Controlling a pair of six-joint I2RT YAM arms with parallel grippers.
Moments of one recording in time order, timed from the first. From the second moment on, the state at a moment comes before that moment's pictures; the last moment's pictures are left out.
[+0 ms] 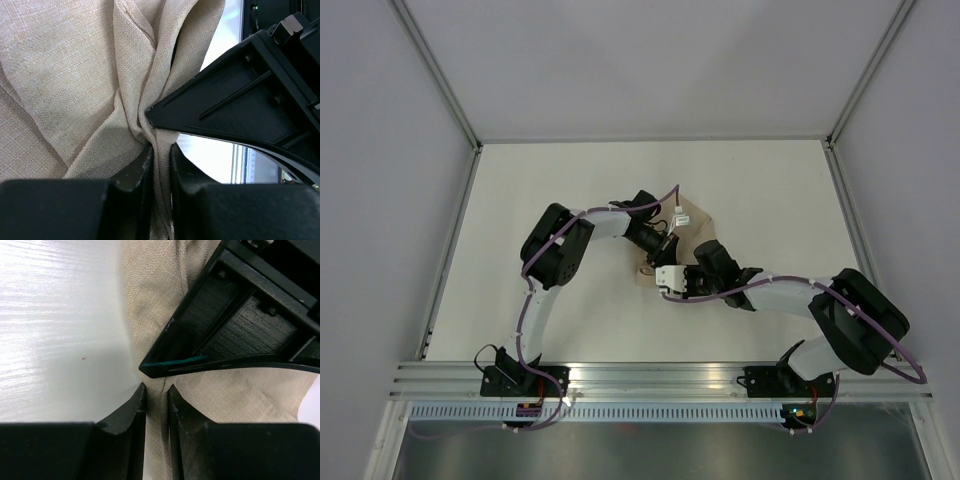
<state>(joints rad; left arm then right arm) -0.61 2.29 1.51 -0.49 1.12 0.24 0.70 1.47 0.54 0.12 -0.19 -0.92</state>
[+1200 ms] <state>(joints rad) -0.65 1.24 0.58 0.51 -0.11 -0.02 0.46 1.99 1.33 -0.90 -0.66 -1.01</state>
